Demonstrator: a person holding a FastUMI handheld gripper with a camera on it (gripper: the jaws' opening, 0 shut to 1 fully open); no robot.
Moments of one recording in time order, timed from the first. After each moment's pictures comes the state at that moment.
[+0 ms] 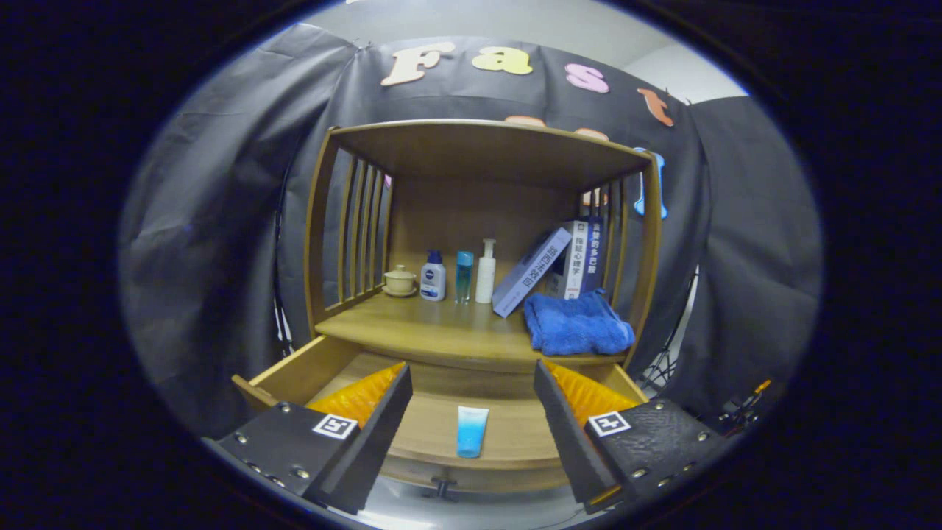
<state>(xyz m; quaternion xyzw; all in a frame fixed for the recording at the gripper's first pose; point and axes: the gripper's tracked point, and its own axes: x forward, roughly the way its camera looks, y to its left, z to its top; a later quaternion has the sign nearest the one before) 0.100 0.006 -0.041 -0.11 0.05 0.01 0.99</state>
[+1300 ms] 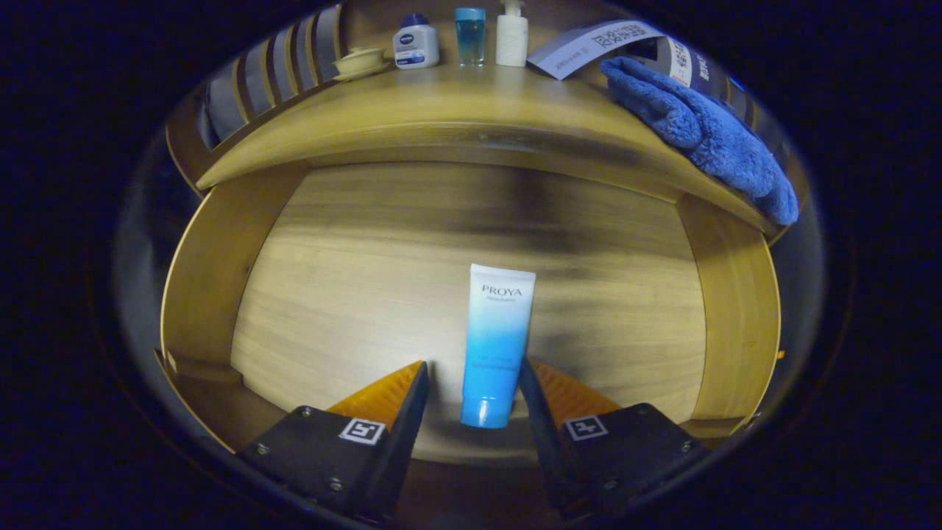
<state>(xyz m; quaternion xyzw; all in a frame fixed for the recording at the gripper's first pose) 0.169 -0.034 -0.259 -0.11 0.52 -0.02 0.84</state>
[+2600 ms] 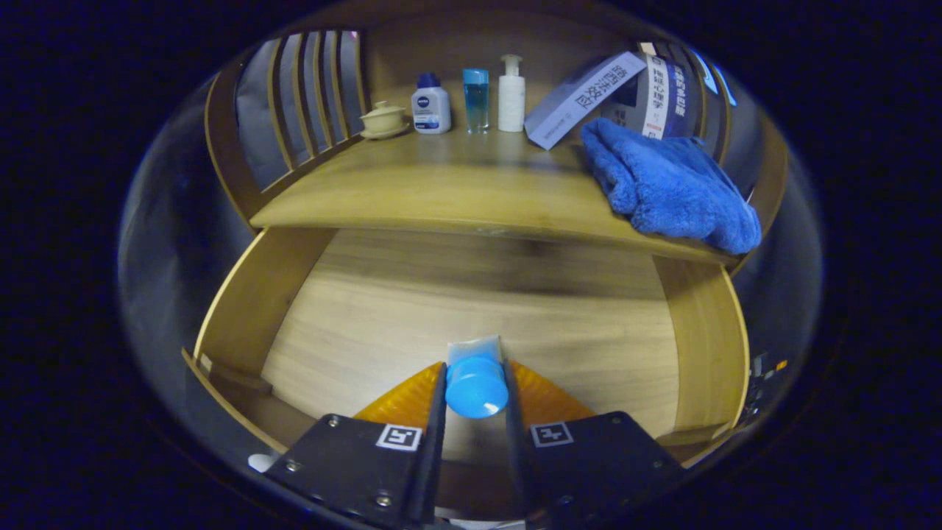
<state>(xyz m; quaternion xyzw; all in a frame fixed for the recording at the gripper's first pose) 0.173 -0.019 -0.182 -0.11 0.39 0.02 0.92</state>
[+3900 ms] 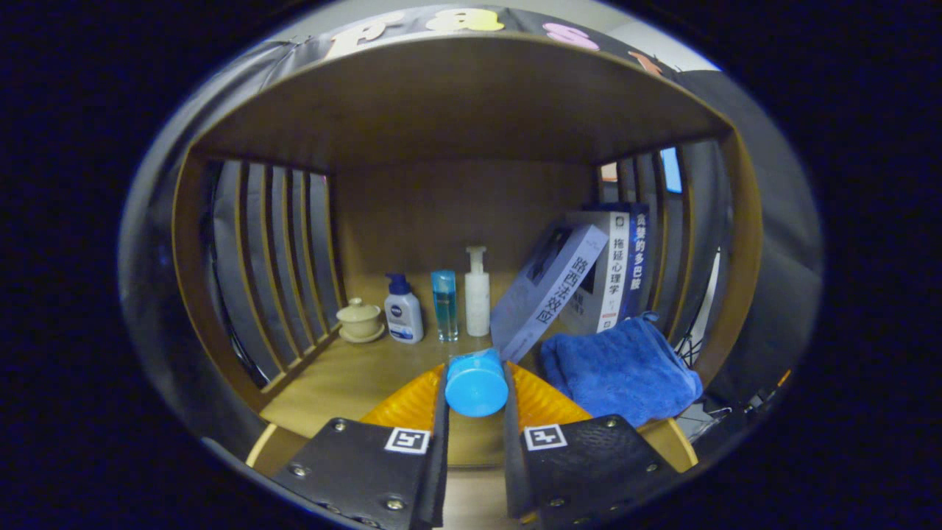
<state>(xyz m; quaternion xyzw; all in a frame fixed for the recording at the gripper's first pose) 0.306 0.006 -0.023 -0.07 0.10 -0.03 0.99</state>
